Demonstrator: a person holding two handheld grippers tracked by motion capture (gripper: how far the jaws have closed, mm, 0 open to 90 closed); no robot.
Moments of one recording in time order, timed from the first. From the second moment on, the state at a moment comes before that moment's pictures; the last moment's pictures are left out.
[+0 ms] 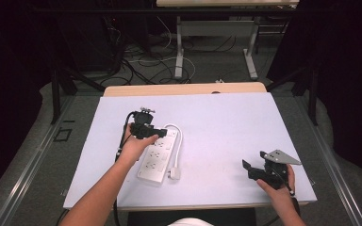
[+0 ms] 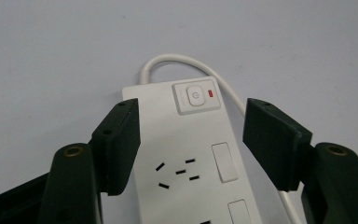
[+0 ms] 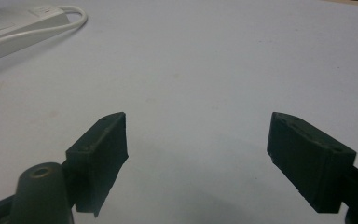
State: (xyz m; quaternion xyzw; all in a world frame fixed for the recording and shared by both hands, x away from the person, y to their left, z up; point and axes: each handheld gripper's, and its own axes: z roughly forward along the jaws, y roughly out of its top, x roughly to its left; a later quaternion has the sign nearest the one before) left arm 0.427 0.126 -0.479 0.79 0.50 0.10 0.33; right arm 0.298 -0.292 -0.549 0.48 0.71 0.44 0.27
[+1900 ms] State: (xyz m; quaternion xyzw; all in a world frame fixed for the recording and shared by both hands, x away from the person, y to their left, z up) left arm 0.371 0.196 -0.470 0.76 0.52 0.10 0.37; right arm 0.297 -0.287 -0.548 0.48 0.71 0.44 0.26
